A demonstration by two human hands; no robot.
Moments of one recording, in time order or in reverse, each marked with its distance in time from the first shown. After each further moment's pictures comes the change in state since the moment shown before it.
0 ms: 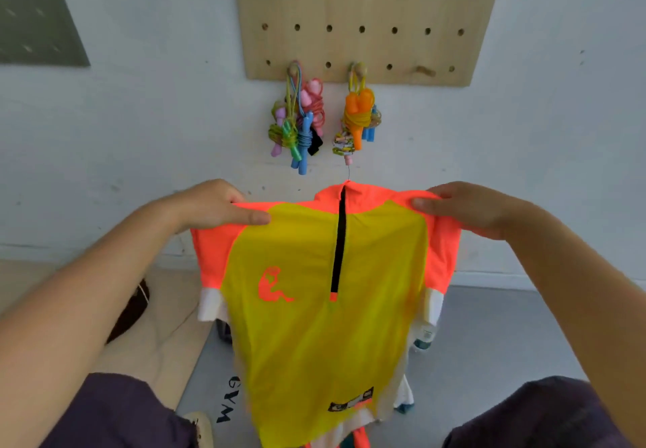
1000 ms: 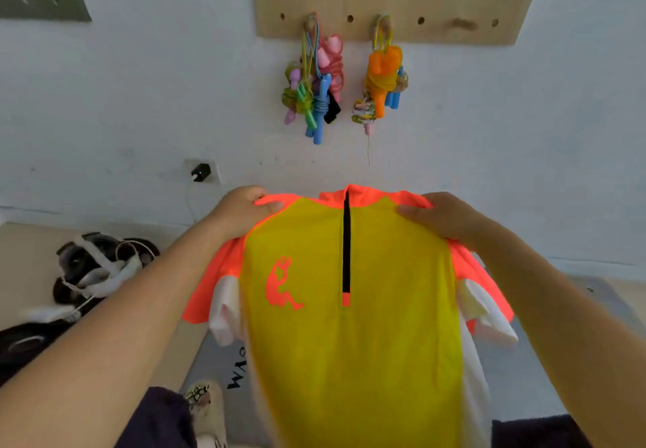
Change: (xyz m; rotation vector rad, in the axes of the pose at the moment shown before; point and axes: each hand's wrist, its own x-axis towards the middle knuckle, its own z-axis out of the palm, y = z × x) left_hand 0.026 -0.034 0.072 -0.293 0.226 -0.053; right_hand 0.053 0.032 0.056 -0.160 0.188 0.086
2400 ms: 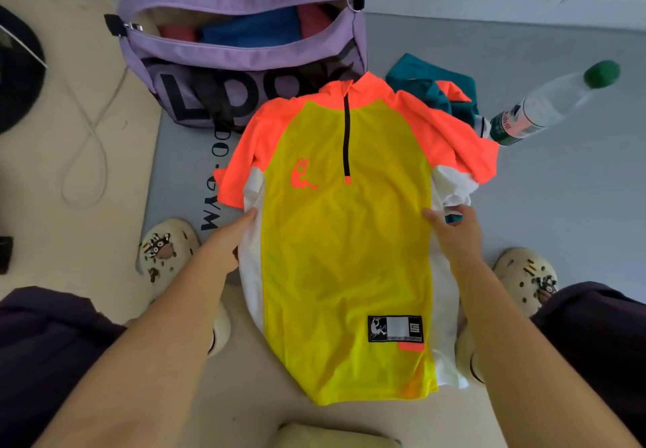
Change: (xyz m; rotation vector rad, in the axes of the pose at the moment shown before) left_hand -0.112 -0.363 0.315 -1.325 0.033 -1.417; right_hand -0.001 0.357 0.355 0.305 0.170 0.791
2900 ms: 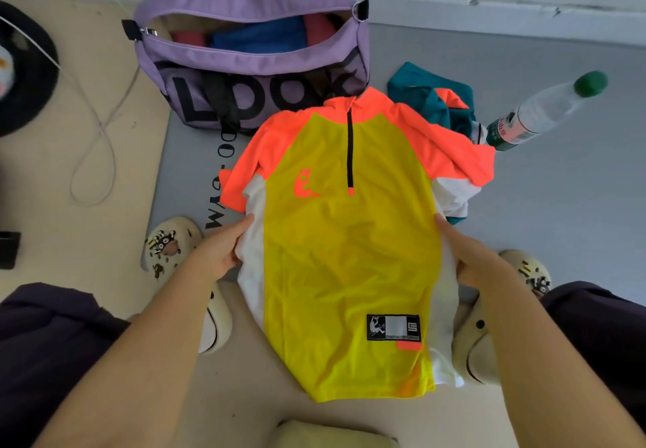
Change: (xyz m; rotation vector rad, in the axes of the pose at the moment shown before) left_hand -0.023 0.004 -0.021 0.544 0.067 0.186; right_hand -0.001 0.003 -0.029 0.206 -0.470 0.547
